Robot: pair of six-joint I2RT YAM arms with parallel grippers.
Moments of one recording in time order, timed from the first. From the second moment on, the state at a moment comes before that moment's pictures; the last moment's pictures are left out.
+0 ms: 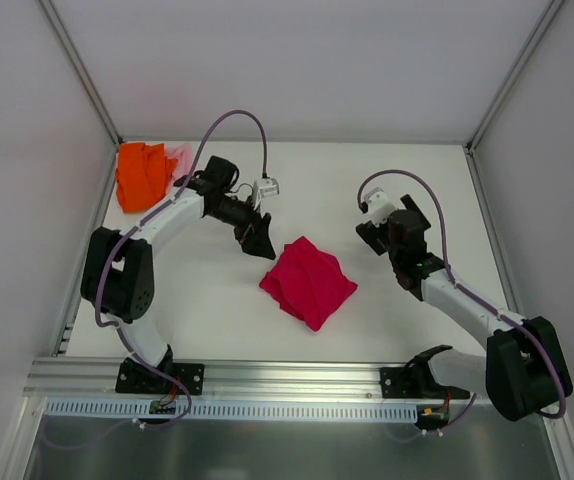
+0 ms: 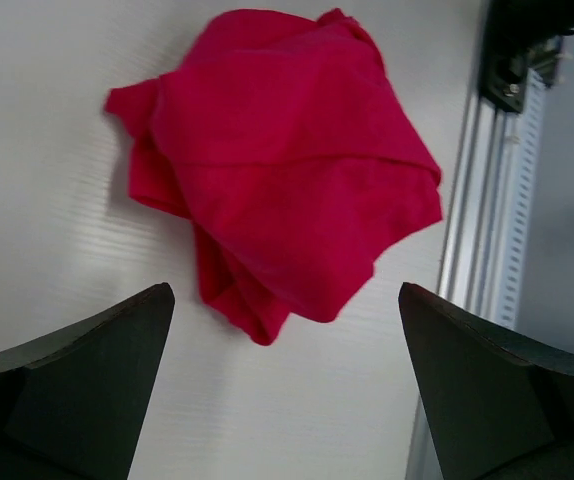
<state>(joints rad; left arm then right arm) -0.36 1.72 1.30 -0.64 0.91 0.41 0.40 1.19 0.61 0.14 0.35 -0.54</state>
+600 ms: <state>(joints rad) -0.36 1.97 1.41 -1.11 1.11 0.70 0.40 1.22 0.61 0.14 0.34 -0.55</state>
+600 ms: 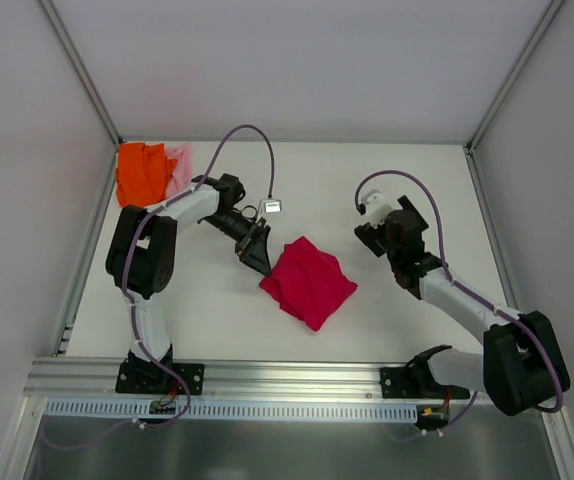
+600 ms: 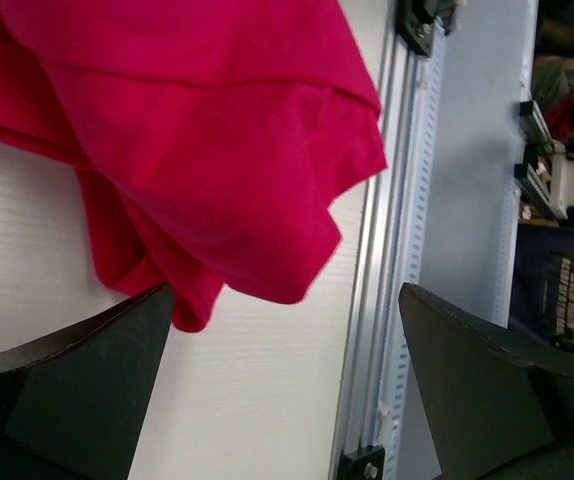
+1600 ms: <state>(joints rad) -0.49 2.08 1.46 -1.00 0.99 0.50 0.40 1.14 0.61 0.14 0.28 -0.55</state>
